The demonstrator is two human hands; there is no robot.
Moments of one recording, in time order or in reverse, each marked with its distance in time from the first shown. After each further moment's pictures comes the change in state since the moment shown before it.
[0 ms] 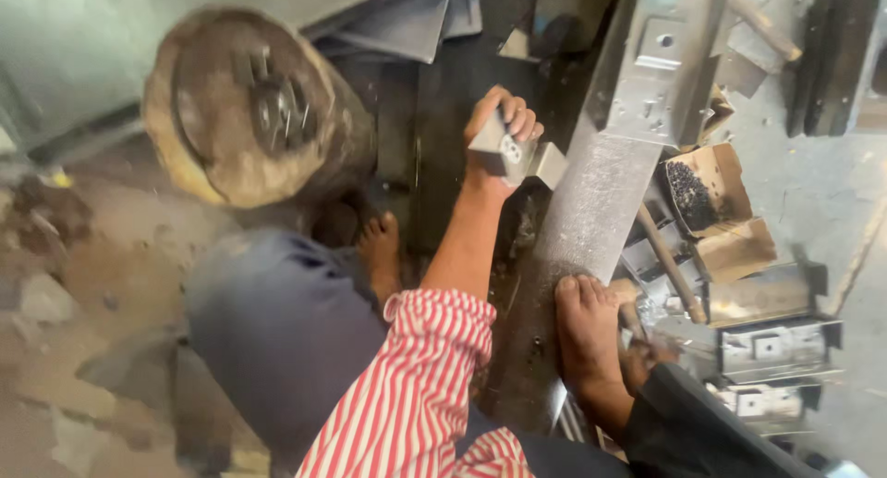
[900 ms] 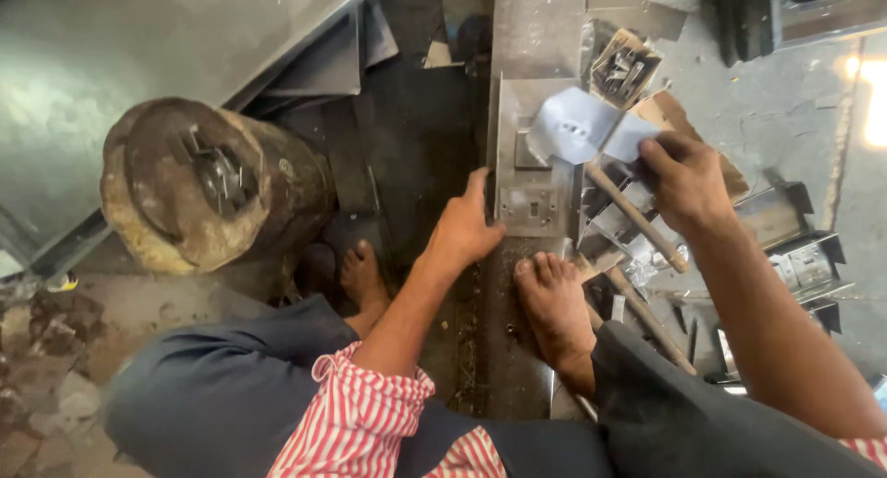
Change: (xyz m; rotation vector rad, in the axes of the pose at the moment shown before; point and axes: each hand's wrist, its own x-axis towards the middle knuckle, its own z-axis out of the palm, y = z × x) left_hand -0.103 -0.019 0.033 2.015 -0.095 -0.260; right_hand 0.084 0.175 -0.053 1.366 0.168 0.650
